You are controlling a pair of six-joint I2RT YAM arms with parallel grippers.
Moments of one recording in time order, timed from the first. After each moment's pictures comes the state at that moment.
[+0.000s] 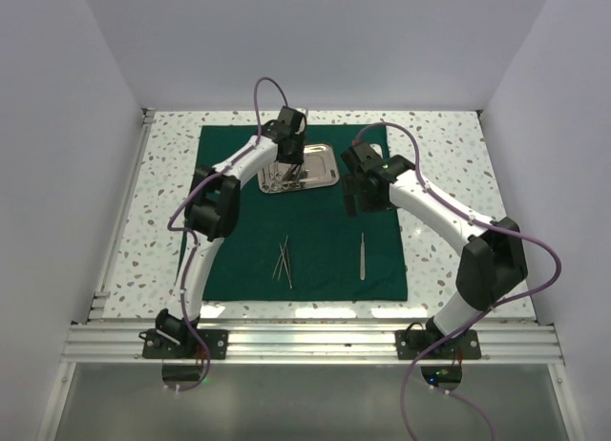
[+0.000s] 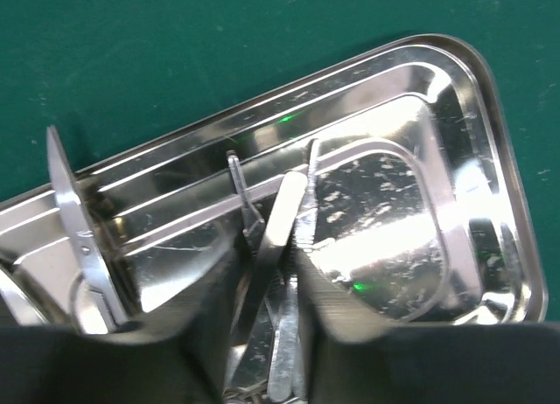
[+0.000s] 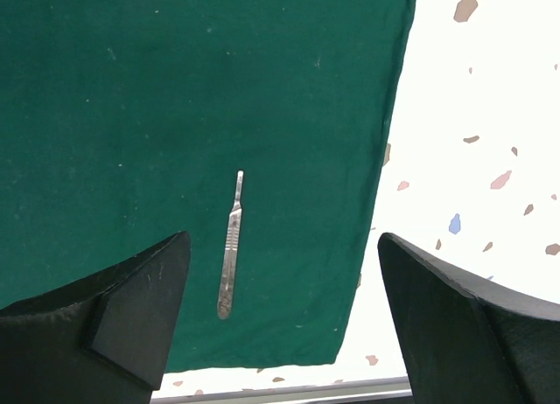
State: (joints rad) left arm -0.44 2.46 2.11 -0.53 -0.04 -0.27; right arm 0.58 1.64 1.37 -0.93 0.37 0.38
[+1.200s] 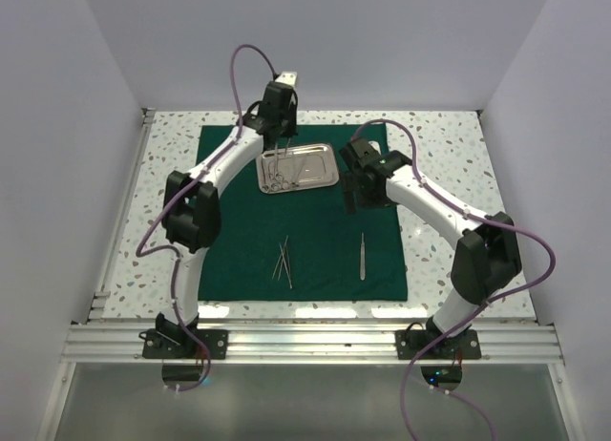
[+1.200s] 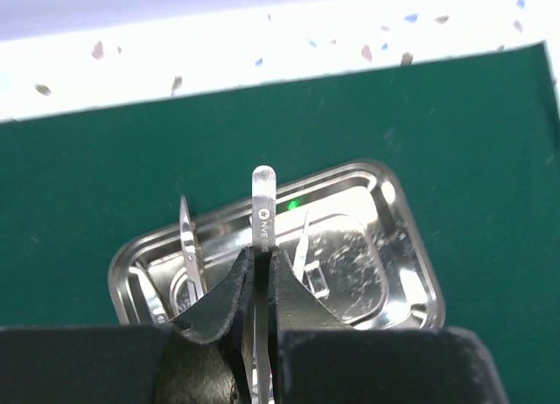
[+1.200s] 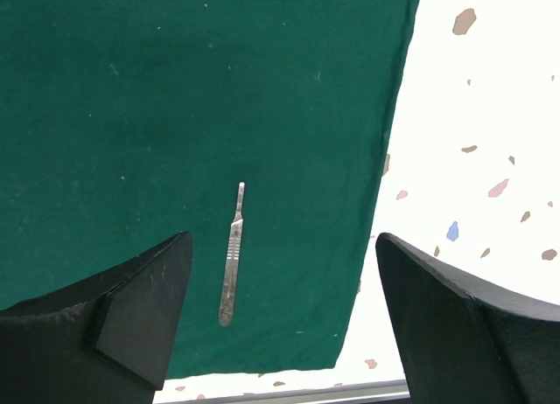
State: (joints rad) left arm -0.44 2.22 2.00 -0.40 -0.16 -0.25; right arm 0.57 1.68 1.42 -0.94 0.37 0.37
